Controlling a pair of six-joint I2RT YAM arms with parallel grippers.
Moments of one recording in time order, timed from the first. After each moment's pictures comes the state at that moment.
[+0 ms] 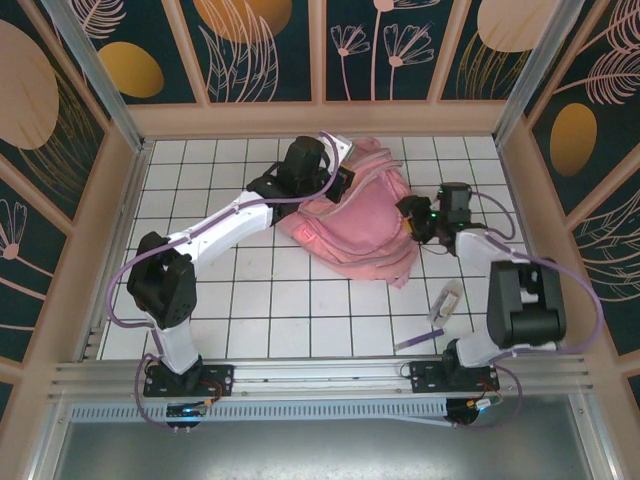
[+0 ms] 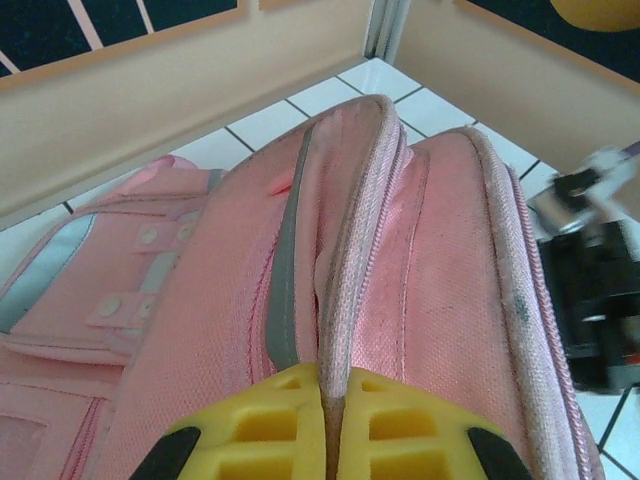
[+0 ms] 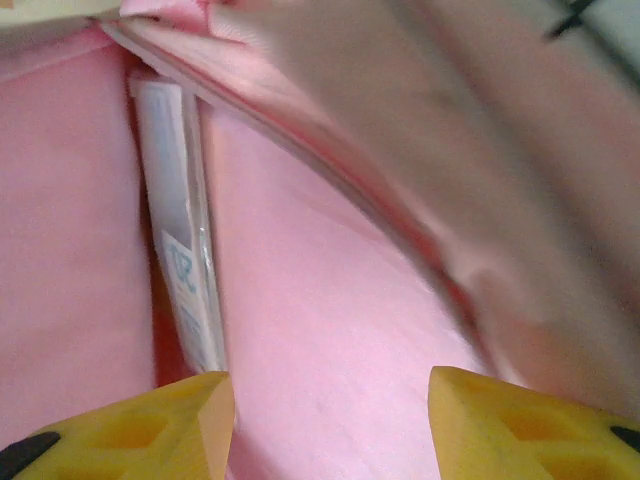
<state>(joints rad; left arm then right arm) -0.69 1.82 1.53 -0.17 0.13 -0.10 0.07 1.46 0.77 -0.06 -0.45 1.03</state>
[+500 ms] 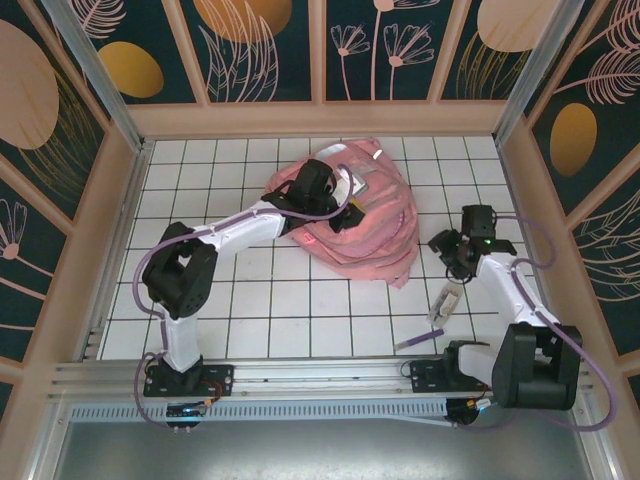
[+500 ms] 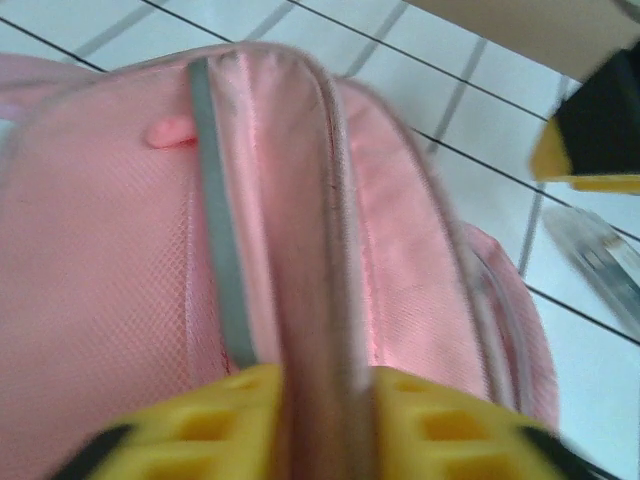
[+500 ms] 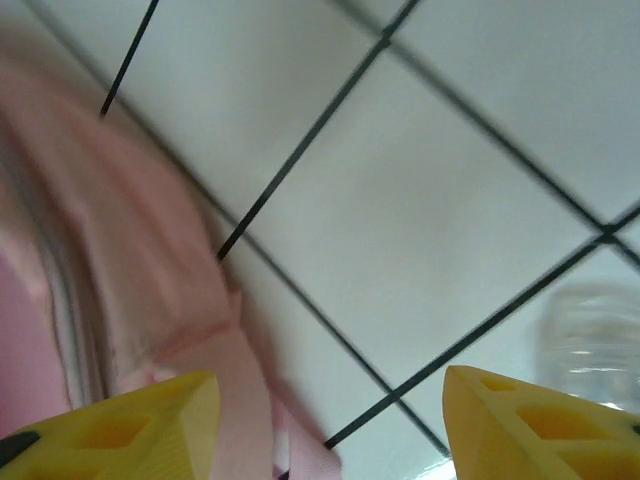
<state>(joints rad) -0.70 1.92 1.42 -0.13 0.47 0.08 0.00 1.18 0.71 -0.58 -0.12 0.79</state>
